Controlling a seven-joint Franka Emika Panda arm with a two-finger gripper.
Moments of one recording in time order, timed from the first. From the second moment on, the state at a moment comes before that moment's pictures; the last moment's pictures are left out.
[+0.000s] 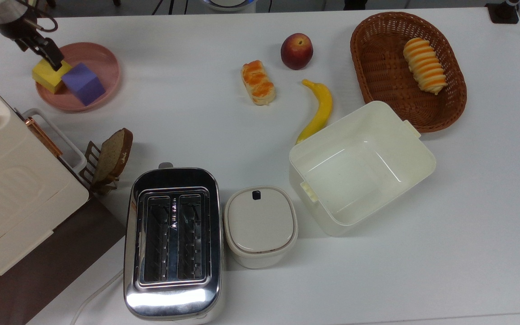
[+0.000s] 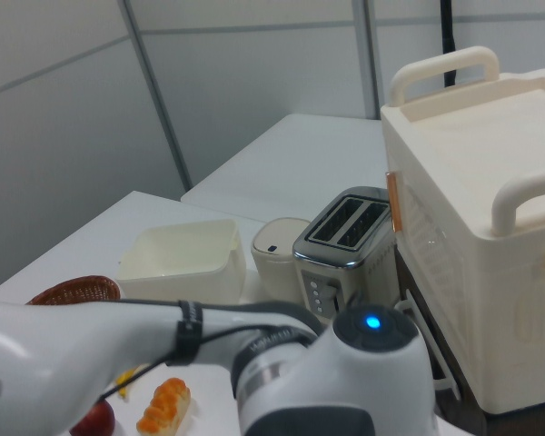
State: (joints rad) arm -0.17 0.27 -0.54 -1.89 0.03 2.11 -0.17
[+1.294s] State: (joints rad) arm -0.18 0.31 -0.52 -1.82 0.09 2.04 -0.17
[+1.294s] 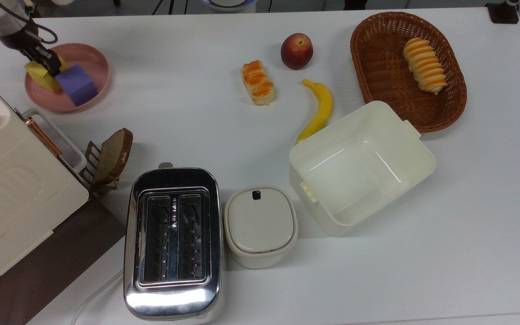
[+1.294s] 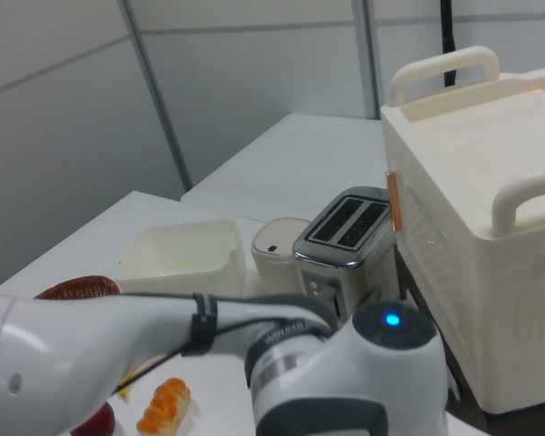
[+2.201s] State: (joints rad) arm -0.12 0.25 -0.52 -1.74 0.15 1.87 -0.19
